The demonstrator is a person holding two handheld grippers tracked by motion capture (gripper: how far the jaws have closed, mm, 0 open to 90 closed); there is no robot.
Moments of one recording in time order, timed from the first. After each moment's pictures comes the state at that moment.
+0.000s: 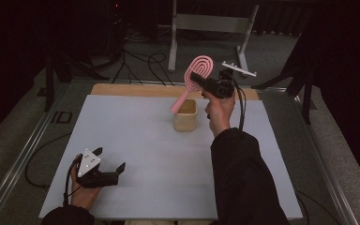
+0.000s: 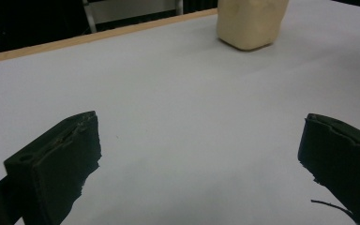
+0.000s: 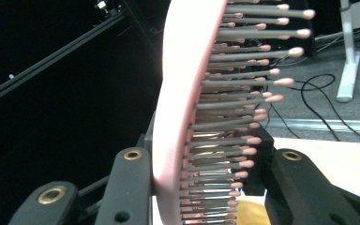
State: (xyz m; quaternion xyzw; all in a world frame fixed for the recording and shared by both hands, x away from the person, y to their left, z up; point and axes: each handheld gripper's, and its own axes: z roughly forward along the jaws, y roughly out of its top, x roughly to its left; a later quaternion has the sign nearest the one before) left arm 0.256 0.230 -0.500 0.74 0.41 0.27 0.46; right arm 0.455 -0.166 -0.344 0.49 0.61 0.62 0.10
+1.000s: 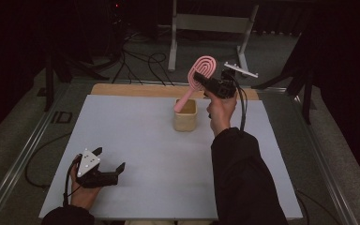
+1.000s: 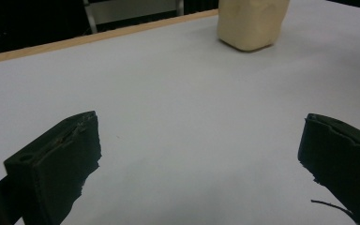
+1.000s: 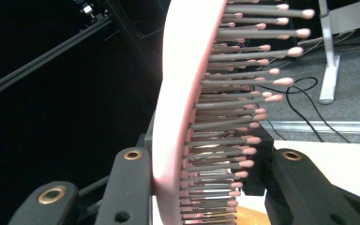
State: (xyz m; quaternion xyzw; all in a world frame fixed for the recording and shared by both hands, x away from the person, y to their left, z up) left arm 0.256 0.230 -0.500 0.74 0.41 0.27 0.46; right arm 0.459 -0.172 -0.348 0.50 0.60 0.61 0.12
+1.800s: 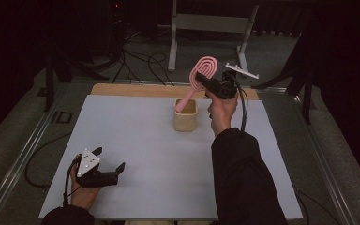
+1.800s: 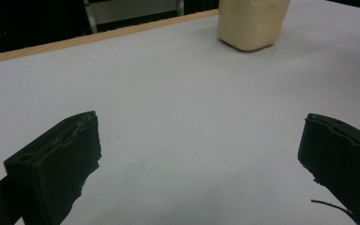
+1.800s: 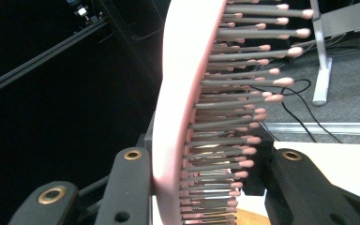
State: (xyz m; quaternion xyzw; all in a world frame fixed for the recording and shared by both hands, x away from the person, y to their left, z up) left arm 0.256 0.230 -0.500 0.74 0.41 0.27 0.46; right arm 0.459 -0.176 -0.352 0.51 0.59 0.61 0.13
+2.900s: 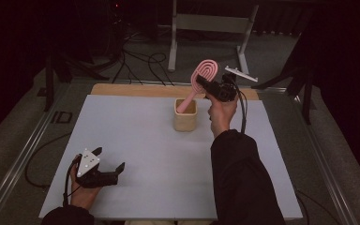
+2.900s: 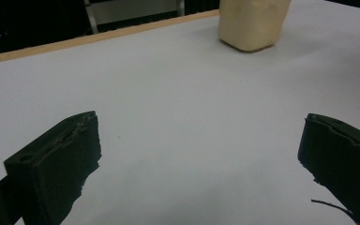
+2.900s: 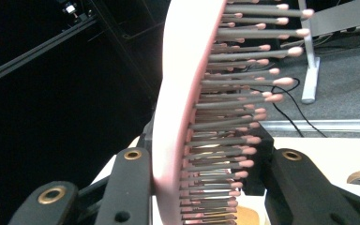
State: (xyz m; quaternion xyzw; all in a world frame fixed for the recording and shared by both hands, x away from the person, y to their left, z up) left arm 0.256 0.231 -0.500 0.74 0.41 0.27 0.46; right arm 0.459 -0.177 -0.363 0.52 0.59 0.60 0.14
